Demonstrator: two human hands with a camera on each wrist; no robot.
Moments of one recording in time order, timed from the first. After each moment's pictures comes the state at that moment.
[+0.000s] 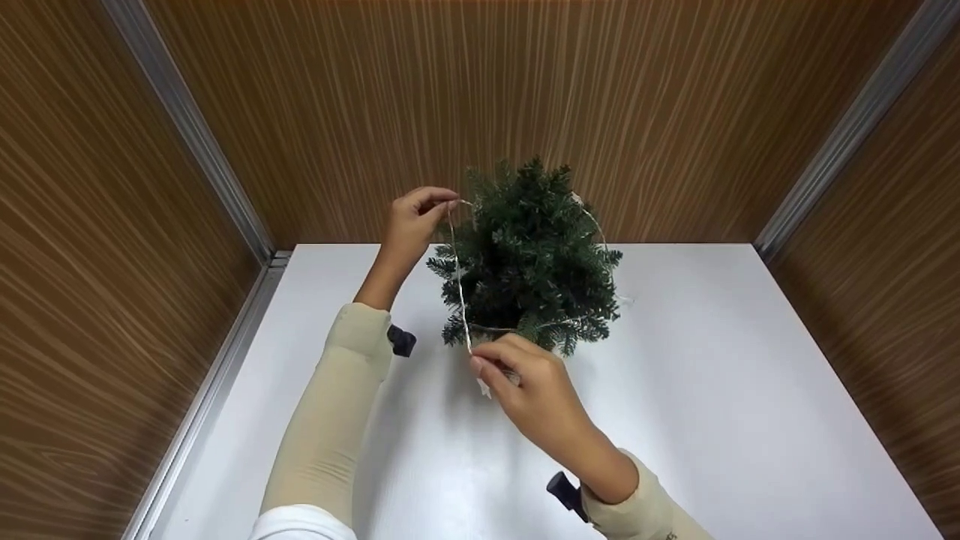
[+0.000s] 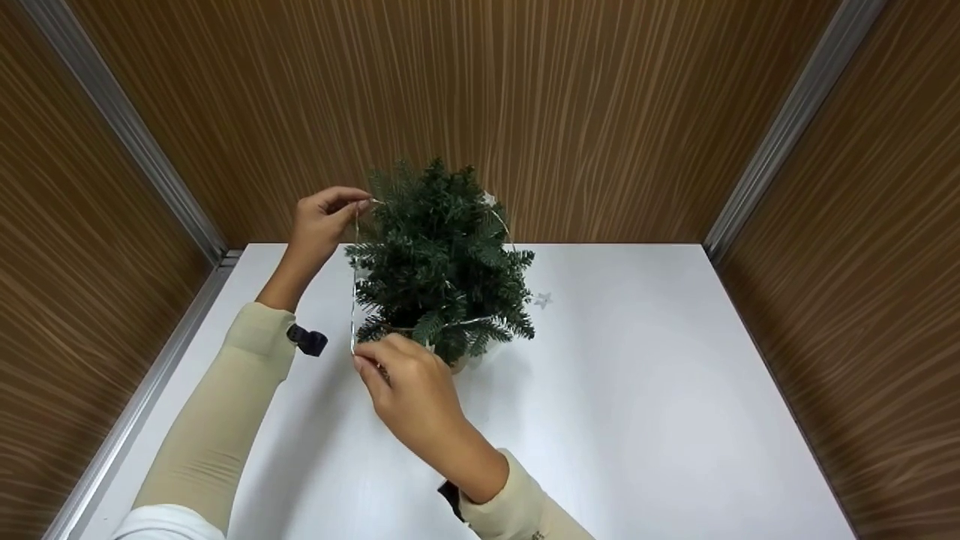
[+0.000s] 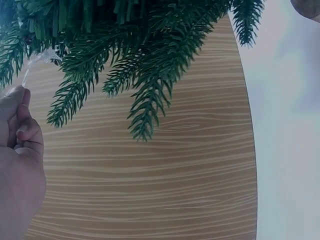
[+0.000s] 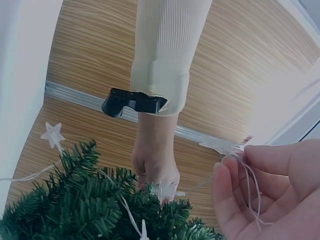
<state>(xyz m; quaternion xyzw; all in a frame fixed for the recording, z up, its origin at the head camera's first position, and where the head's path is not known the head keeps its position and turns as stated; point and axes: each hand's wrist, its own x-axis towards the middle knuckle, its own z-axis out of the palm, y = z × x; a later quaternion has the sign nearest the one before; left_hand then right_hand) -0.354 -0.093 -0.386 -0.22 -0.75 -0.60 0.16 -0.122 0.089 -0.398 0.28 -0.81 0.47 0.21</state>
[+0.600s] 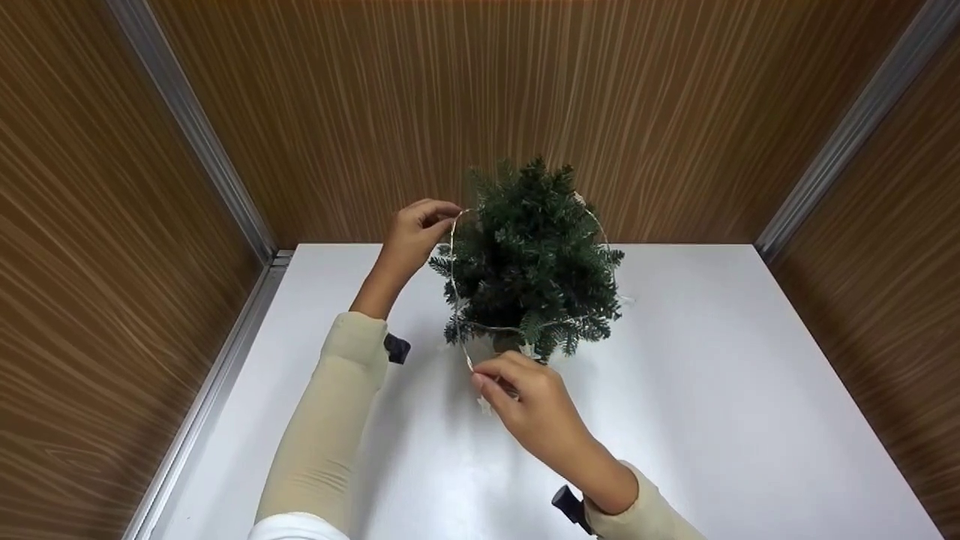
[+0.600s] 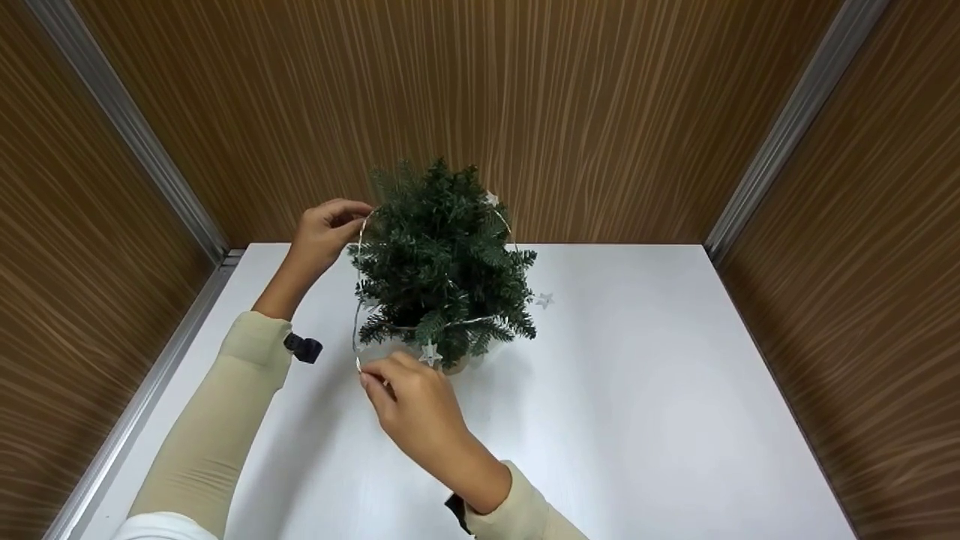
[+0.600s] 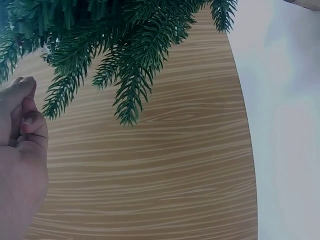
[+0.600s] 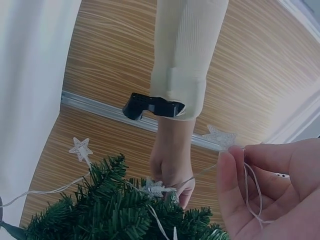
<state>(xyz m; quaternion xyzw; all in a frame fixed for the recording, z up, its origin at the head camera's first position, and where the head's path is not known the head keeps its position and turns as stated) -0.342 -0.103 -0.393 -0.23 -0.80 -0.54 0.13 -0.115 0.089 -0.416 0.26 -0.83 0.46 0.18</state>
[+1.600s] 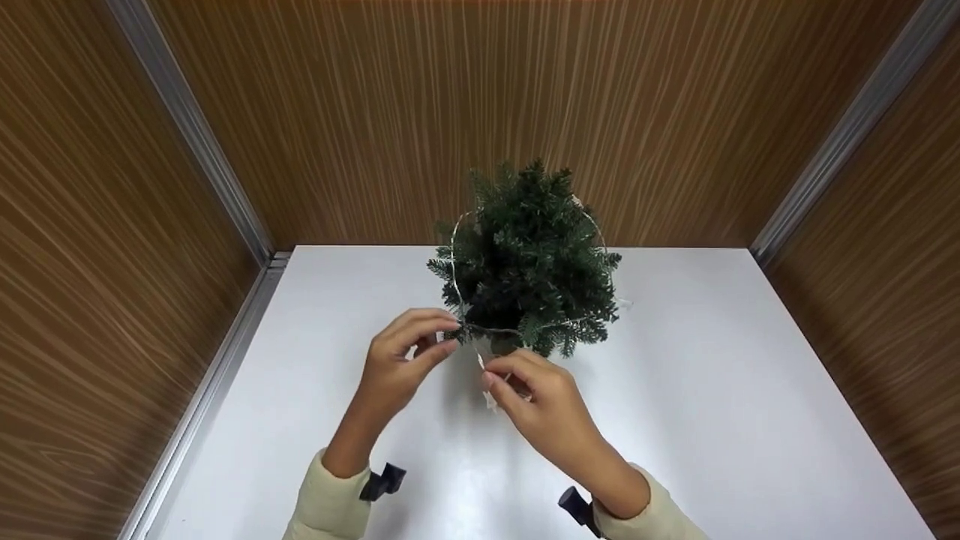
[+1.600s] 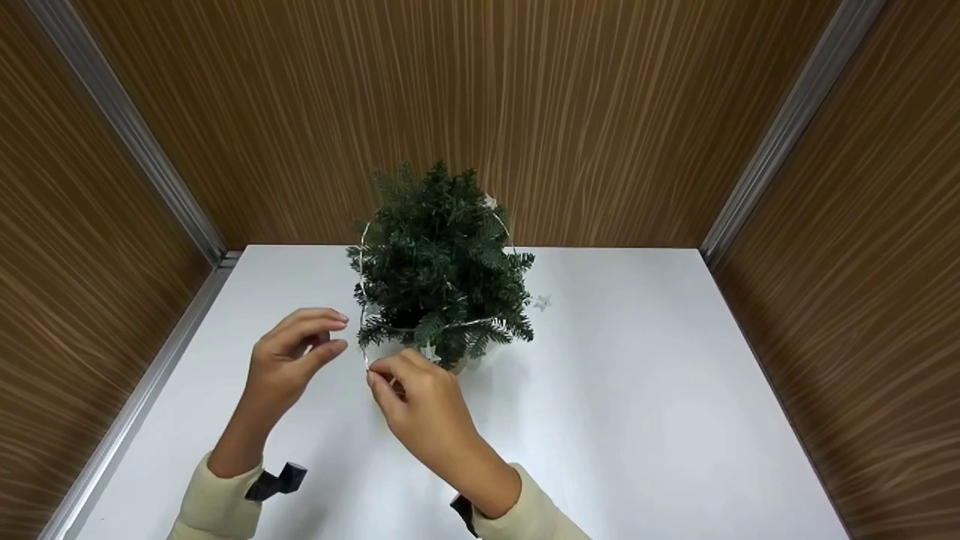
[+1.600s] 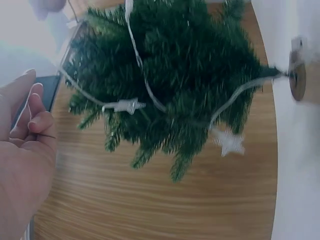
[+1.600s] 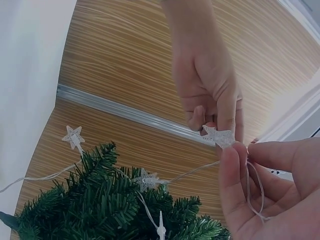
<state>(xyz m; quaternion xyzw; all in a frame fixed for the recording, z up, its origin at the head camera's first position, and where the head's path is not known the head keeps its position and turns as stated) -0.176 -0.111 -0.431 -0.35 -0.71 -0.57 0.24 -0.112 0.099 -0.411 0.27 -0.81 0.49 0.20</state>
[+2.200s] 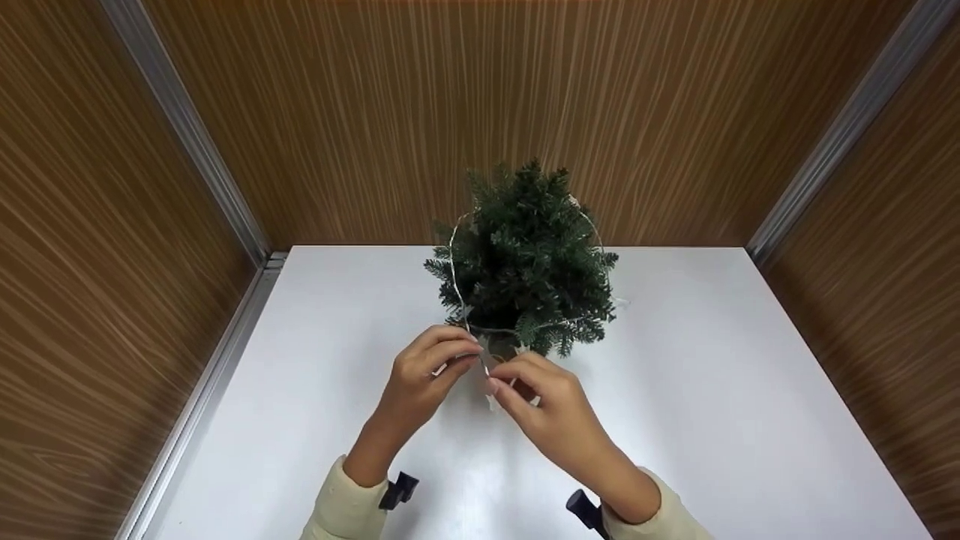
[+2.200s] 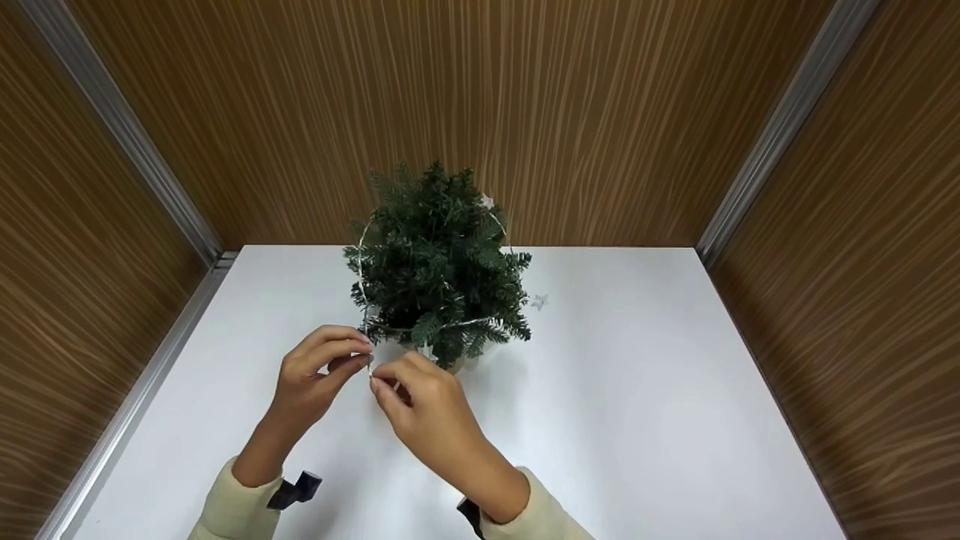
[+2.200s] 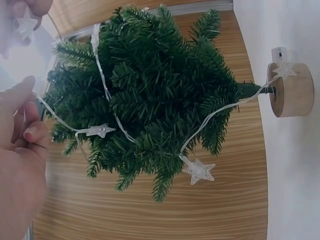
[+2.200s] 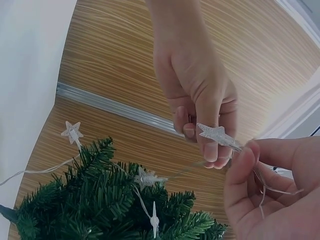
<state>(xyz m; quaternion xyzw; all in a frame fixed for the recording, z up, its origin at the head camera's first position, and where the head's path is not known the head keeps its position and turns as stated) -0.175 -0.088 -0.451 -0.42 -0.71 -0.48 0.30 -0.106 0.110 -0.408 0.28 -0.81 0.48 0.19</state>
